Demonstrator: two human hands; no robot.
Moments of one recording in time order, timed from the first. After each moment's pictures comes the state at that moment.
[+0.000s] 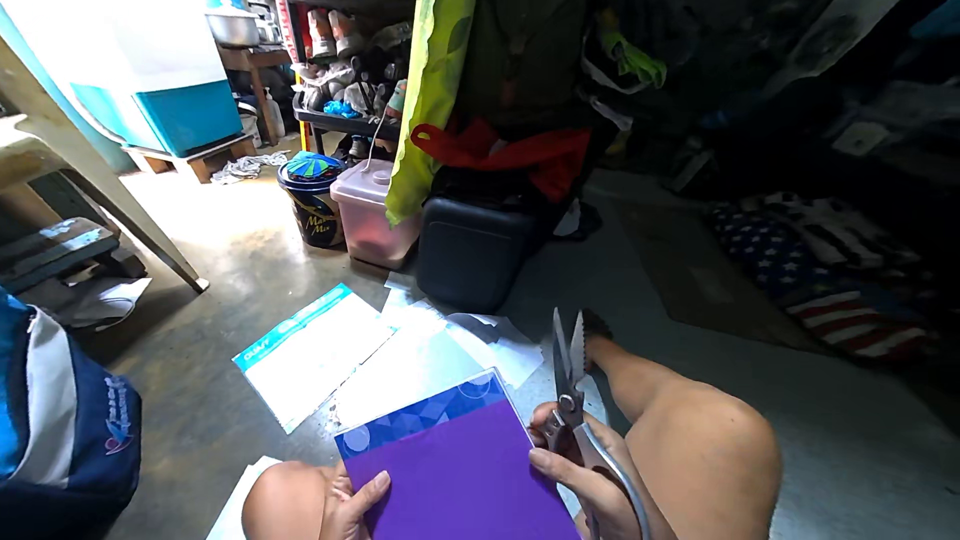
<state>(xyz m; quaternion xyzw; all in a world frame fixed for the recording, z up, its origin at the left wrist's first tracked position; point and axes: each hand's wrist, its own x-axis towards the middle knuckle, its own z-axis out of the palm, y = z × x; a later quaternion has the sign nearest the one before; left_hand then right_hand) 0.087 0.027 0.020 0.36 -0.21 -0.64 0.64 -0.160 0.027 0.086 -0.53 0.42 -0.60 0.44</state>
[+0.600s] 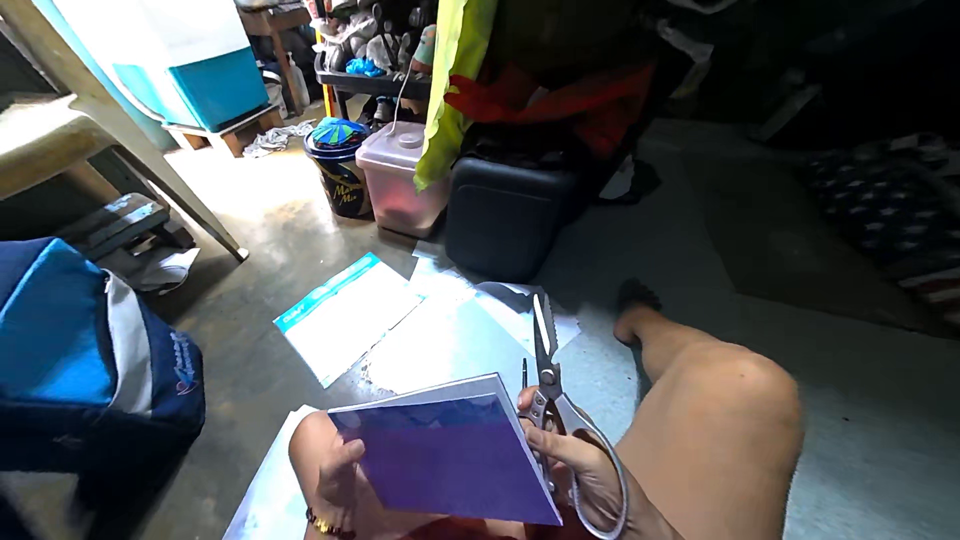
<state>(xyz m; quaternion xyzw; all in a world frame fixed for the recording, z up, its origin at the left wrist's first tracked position) 0.141 0.019 -0.027 0.20 -0.37 -0.61 0.67 -0.133 0.031 0.059 -0.36 0.35 -0.56 0.66</state>
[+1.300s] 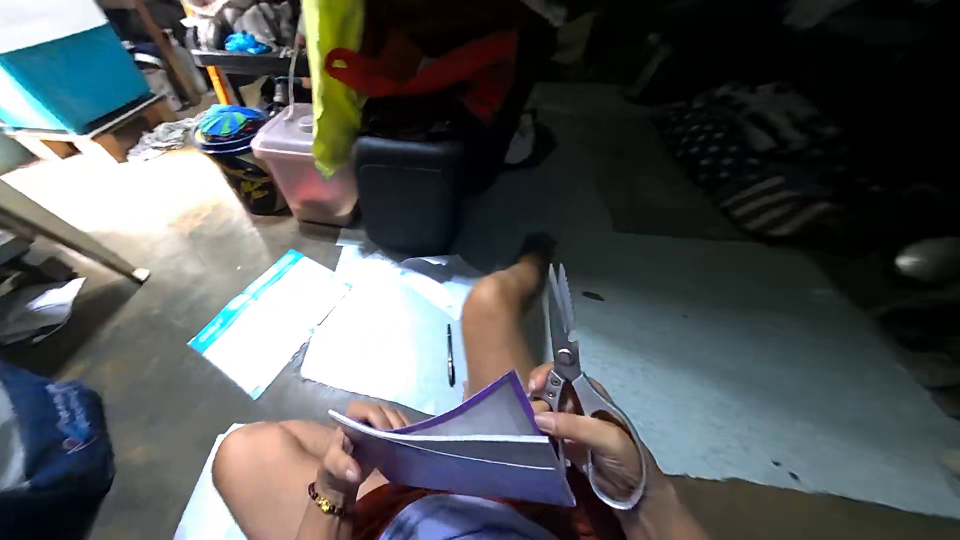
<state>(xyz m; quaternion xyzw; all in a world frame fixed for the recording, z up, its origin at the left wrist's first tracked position) 0.039 -0.002 -0.009 -0.09 -0.52 -0.72 0.45 -0.230 0.091 0.068 -0.42 0.37 -0.62 0.55</state>
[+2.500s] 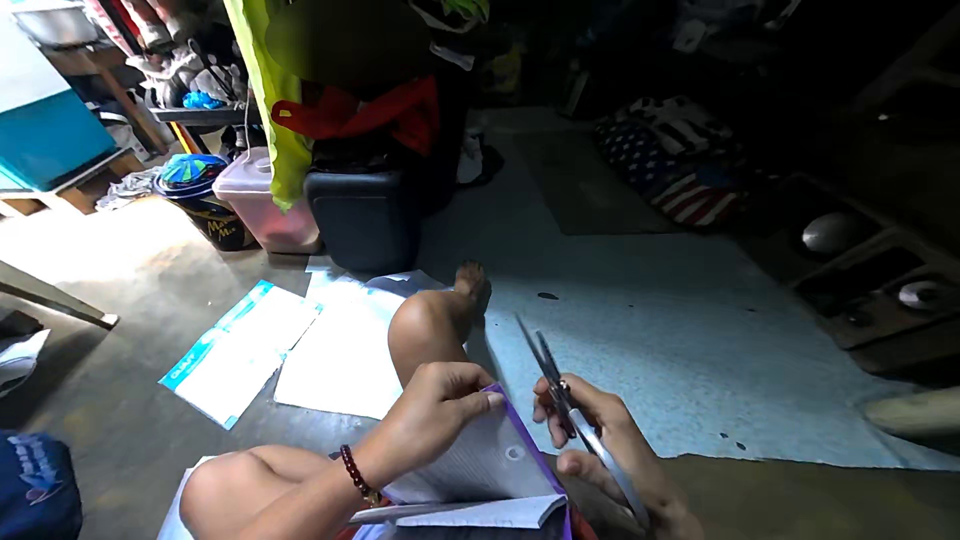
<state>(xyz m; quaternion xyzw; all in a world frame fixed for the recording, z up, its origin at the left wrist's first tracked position) -0.085 0.028 0.139 0.23 -0.76 -0.58 0.18 -0.294 0.148 0.065 -0.62 0.51 -0.54 0.24</state>
